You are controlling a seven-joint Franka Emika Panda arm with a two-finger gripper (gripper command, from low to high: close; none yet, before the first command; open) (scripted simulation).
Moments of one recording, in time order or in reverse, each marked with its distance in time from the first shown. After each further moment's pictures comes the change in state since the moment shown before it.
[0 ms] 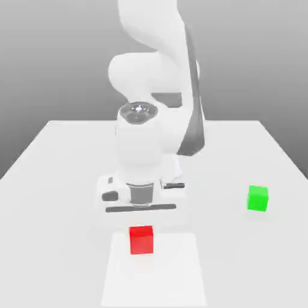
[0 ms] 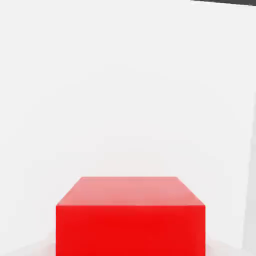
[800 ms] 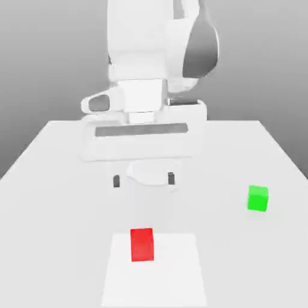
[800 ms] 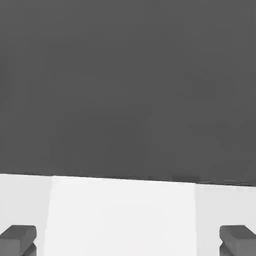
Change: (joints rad) arm 0.054 -0.197 -0.037 0.084 0.036 -0.143 0.006
